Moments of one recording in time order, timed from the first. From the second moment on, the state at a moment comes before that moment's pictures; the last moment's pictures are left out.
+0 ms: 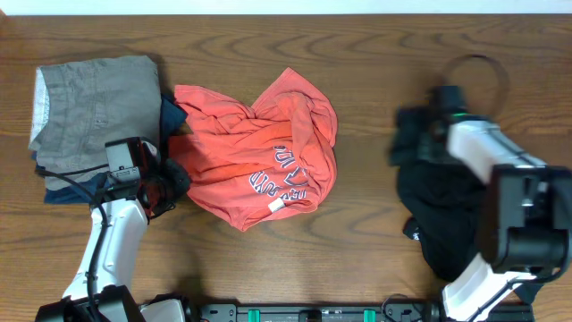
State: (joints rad) left arm 0.23 1.34 0.67 -0.47 0.33 -0.54; right arm -0.07 1.89 1.10 -0.60 0.37 0.26
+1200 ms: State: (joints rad) left arm 0.23 1.34 0.67 -0.47 0.33 -0.54; right arm 0.16 1.75 1.40 -0.83 -0.40 -0.01
